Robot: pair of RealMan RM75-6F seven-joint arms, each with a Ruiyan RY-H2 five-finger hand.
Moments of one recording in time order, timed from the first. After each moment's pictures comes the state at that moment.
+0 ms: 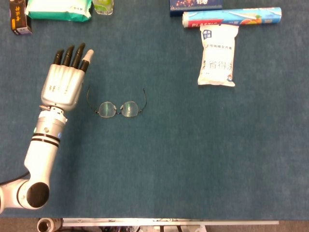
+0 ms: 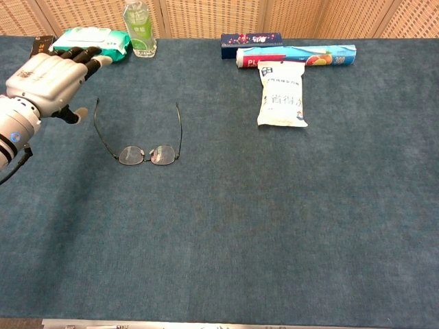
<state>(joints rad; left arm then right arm) -0.59 -1.44 -0.15 -1.71 0.97 1.21 0.84 0.06 -1.08 0.07 -1.66 -1.59 1.58 -0.01</state>
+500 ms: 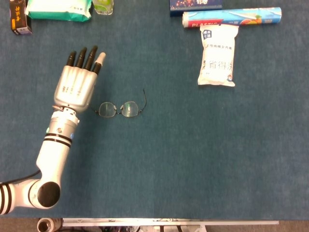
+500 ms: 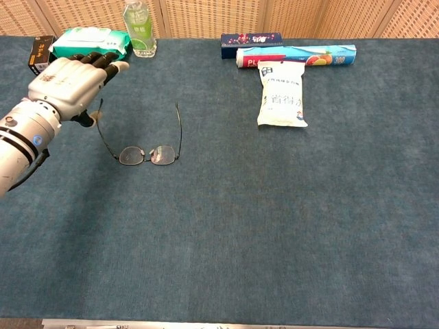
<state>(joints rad) -0.64 -1.49 -0.14 -1.72 0.92 1.23 0.92 0.06 -1.07 0.07 -1.67 -1.59 1.59 0.00</state>
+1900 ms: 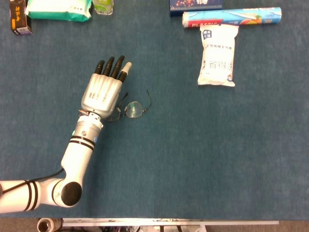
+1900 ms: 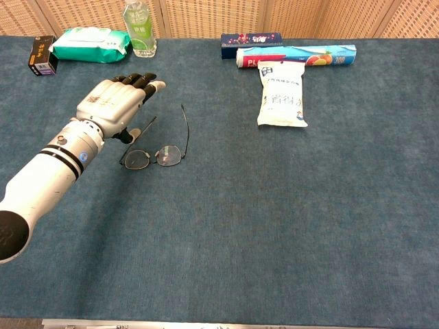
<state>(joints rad) -0.70 -1.68 -0.12 -1.58 0.93 1.20 0.84 0.05 -1.06 0.08 -1.68 -1.59 1.61 0.03</state>
